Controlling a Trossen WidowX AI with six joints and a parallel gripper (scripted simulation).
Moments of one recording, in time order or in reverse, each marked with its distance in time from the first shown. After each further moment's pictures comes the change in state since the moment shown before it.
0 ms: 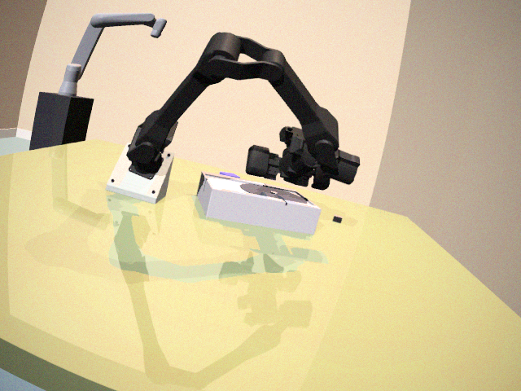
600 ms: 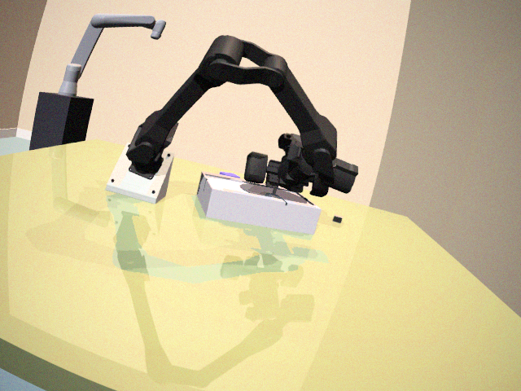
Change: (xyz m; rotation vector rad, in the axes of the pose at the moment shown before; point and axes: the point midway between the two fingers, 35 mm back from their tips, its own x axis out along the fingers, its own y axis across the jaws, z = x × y) arm 0.005 -0.001 -0.014 0.009 -0.006 -0.009
